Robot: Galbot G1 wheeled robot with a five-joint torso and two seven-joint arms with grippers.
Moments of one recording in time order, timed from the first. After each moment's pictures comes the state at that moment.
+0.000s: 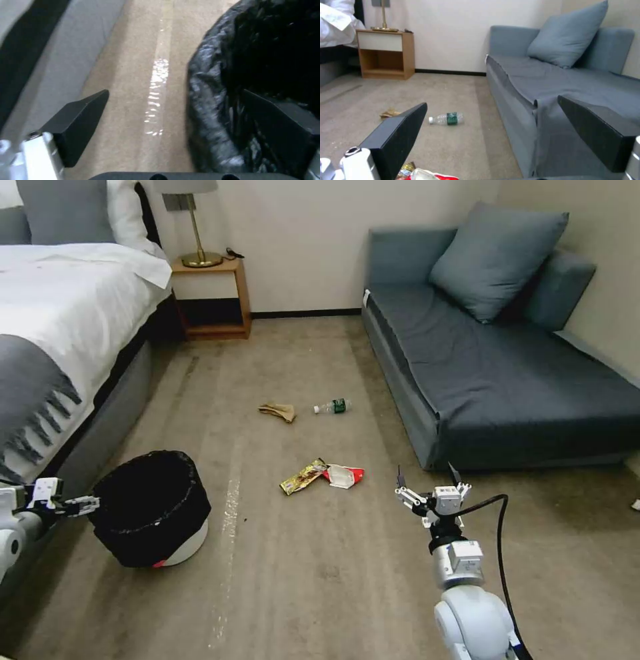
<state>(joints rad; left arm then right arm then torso) 1.17 -0.77 -0.78 -1.28 -0.61 0.50 0.25 -1.49 1.41 0.41 2.00 -0.05 0.03 0.18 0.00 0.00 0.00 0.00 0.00</state>
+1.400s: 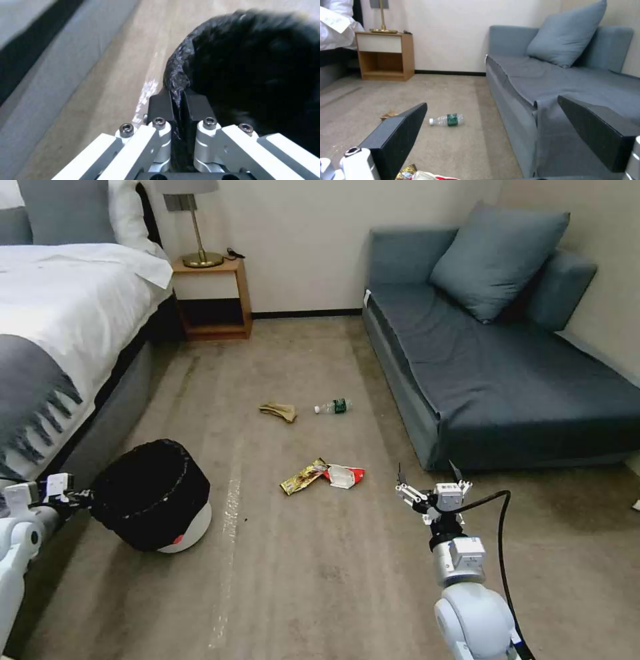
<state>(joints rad) 1.13 -0.80 -0.79 -1.31 -0.75 0.48 0.15 -1.48 1.40 0.40 2.02 -0.03 0.00 0.19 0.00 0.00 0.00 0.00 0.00</state>
